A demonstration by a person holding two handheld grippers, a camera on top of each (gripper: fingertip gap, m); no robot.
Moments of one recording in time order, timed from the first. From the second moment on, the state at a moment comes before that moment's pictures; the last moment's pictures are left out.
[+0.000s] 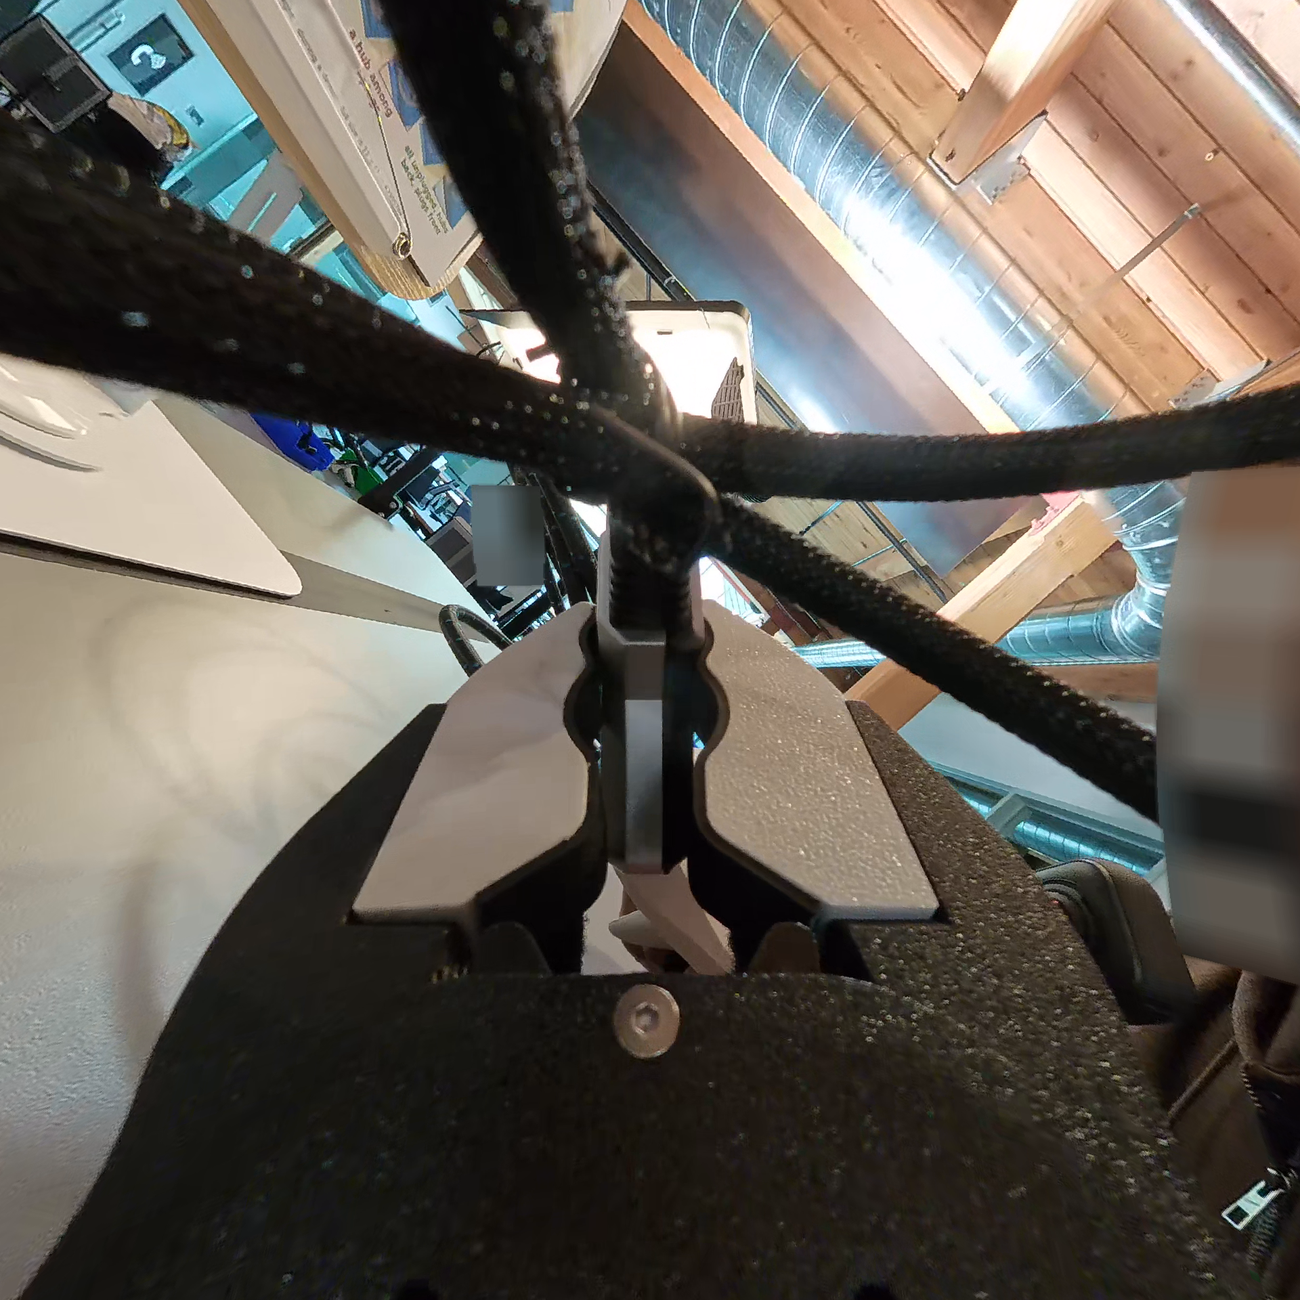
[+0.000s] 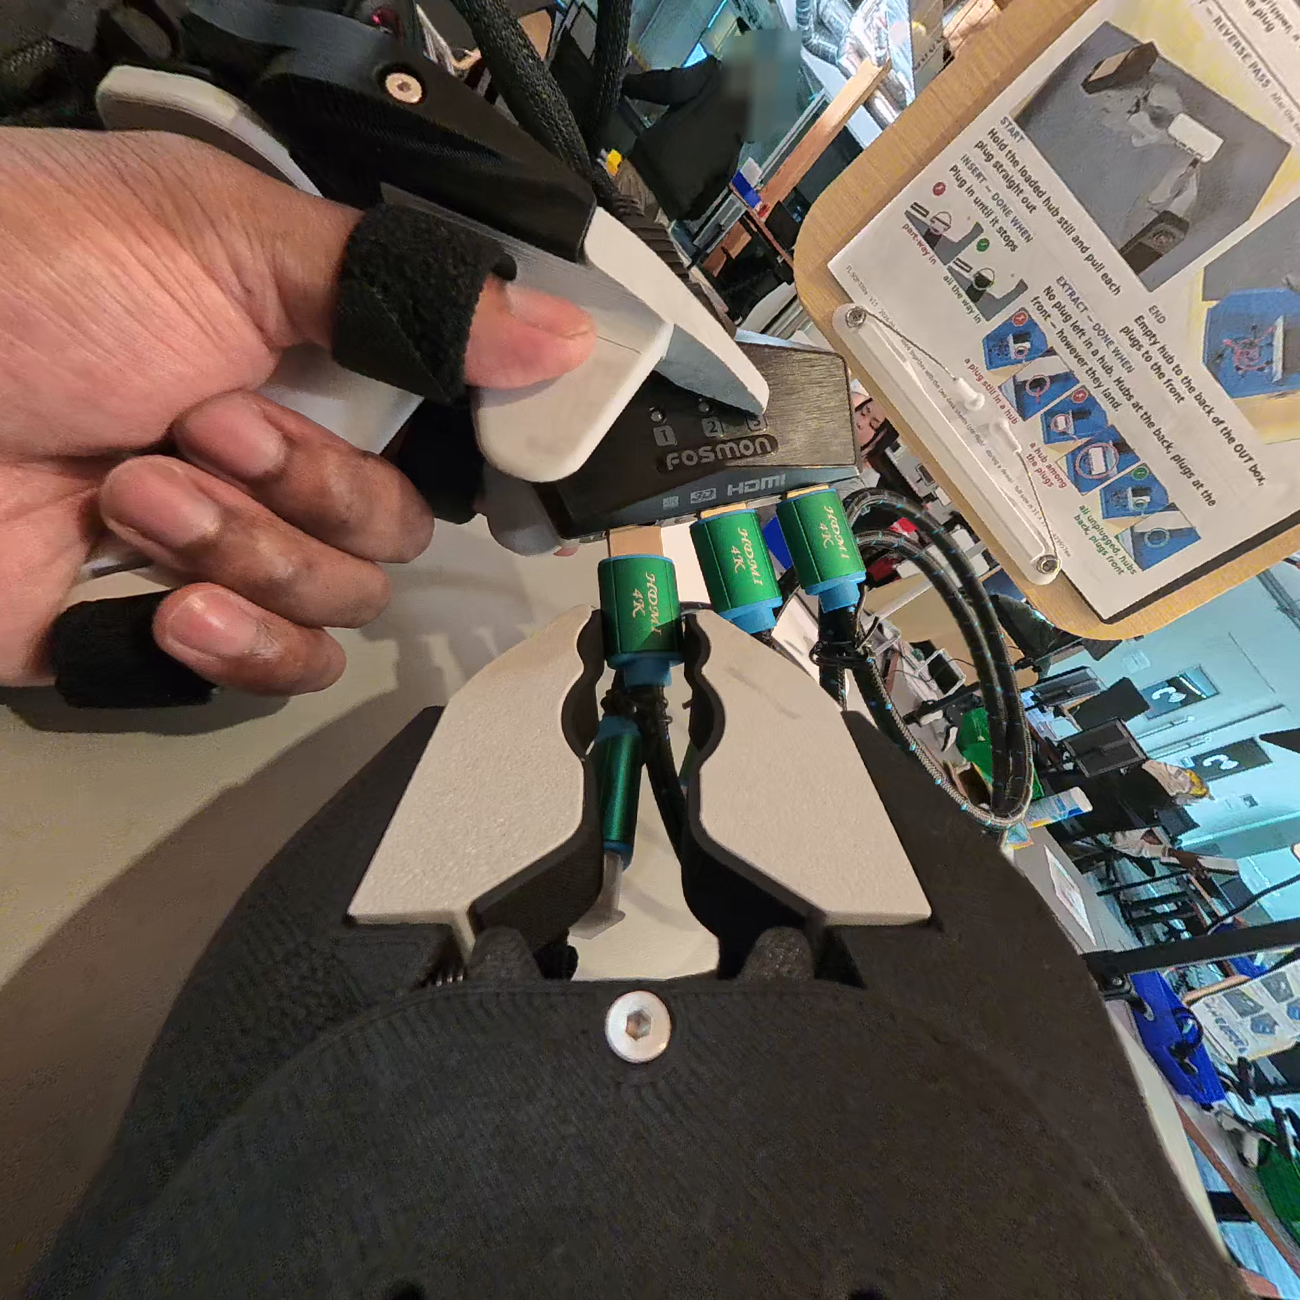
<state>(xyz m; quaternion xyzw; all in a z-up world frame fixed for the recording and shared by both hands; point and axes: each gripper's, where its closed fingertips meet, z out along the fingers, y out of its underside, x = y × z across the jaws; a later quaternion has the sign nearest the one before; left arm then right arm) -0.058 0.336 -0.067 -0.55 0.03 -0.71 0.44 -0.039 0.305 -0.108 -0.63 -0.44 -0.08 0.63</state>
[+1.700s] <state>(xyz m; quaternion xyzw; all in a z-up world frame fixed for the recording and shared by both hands) -0.115 0.363 -0.078 -0.49 -0.20 -0.68 0.51 -0.069 0.267 -0.097 -0.63 -0.40 0.18 0.63</state>
